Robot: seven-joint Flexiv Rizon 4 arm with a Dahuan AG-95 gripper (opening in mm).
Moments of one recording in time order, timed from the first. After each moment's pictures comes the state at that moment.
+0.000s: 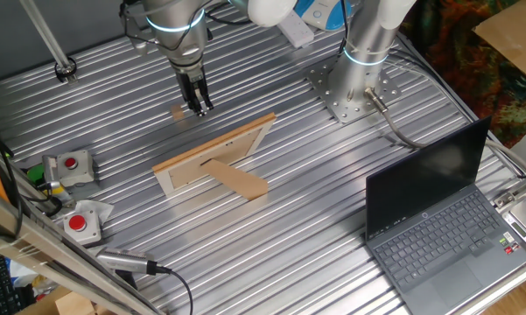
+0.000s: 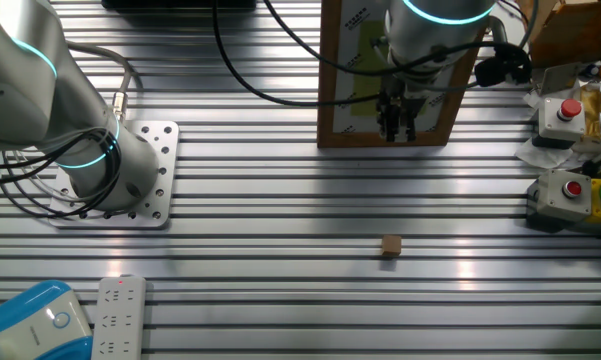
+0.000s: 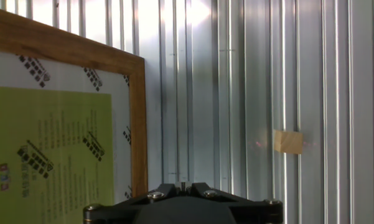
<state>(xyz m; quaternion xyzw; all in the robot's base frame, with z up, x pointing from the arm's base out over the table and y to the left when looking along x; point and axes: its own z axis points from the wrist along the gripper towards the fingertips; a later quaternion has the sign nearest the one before) 0.496 0.001 0.170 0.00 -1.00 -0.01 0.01</state>
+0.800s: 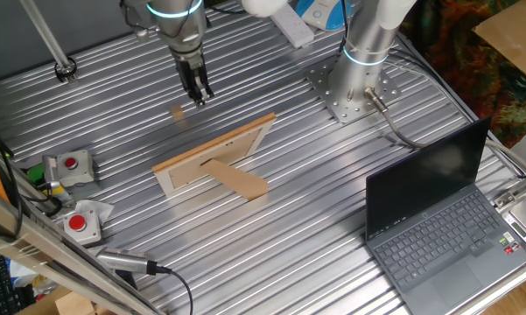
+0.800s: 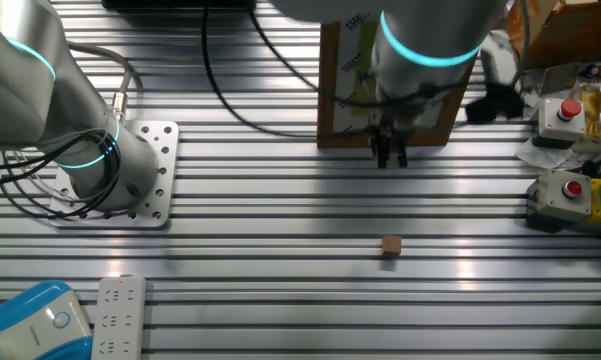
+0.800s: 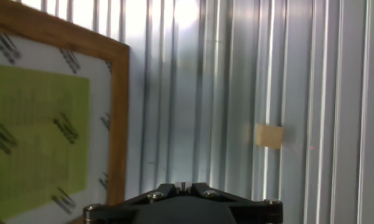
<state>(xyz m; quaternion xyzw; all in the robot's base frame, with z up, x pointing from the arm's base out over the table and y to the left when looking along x) 0.476 -0.045 0.157 0.03 -1.00 -0.03 0.00</state>
